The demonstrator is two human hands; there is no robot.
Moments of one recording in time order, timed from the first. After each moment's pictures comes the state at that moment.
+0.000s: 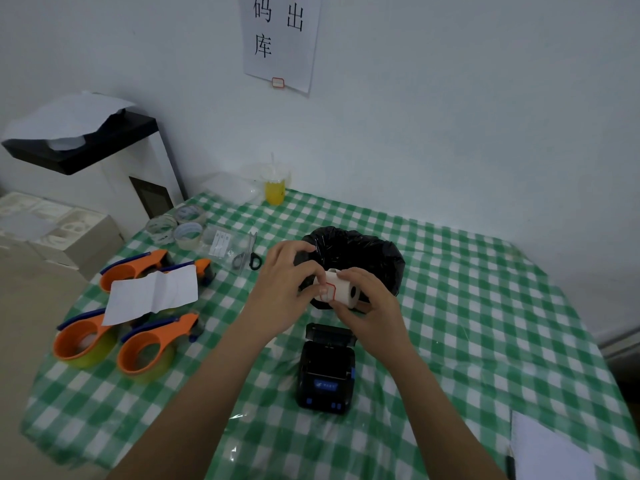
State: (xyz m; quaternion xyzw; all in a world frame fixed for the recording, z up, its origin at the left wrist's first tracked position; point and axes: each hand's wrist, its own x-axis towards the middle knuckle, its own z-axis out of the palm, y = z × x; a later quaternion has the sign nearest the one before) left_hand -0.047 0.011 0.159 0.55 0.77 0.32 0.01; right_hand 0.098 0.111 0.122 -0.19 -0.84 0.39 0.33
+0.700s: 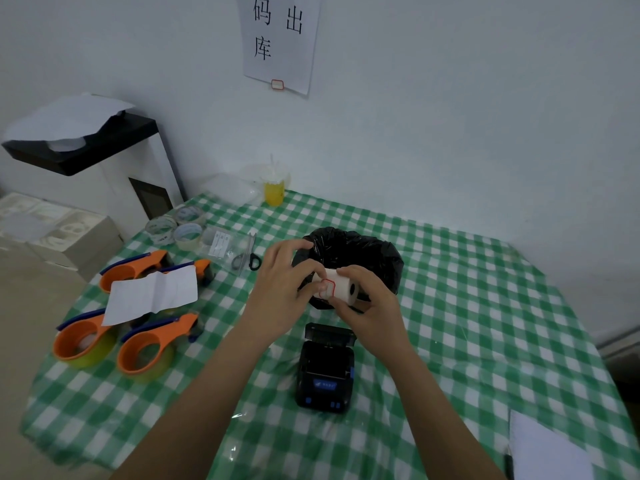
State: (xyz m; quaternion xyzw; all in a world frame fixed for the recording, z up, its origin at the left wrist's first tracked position) left_hand -0.043 0.008 0.158 0.54 0.77 0.35 -0.03; right_hand 0.096 0.107 0.130 -0.19 -0.82 0.43 0.33
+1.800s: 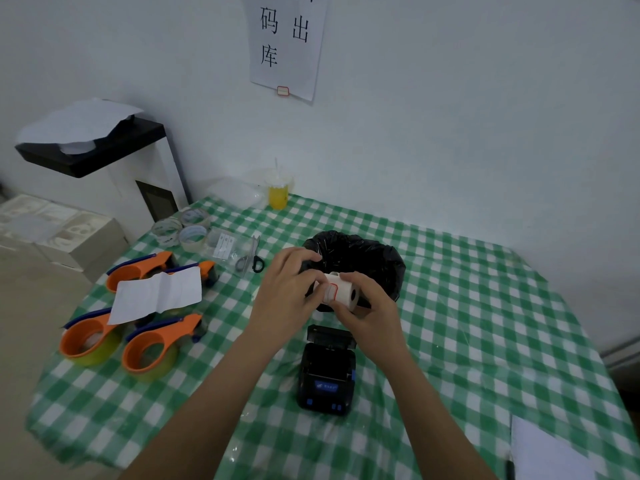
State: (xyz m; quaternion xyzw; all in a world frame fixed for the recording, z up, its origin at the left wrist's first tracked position) left_hand -0.039 0.008 0.149 0.55 0.77 0.32 -0.10; right_hand 0.097 0.100 0.123 -0.24 -0.78 0.48 0.33
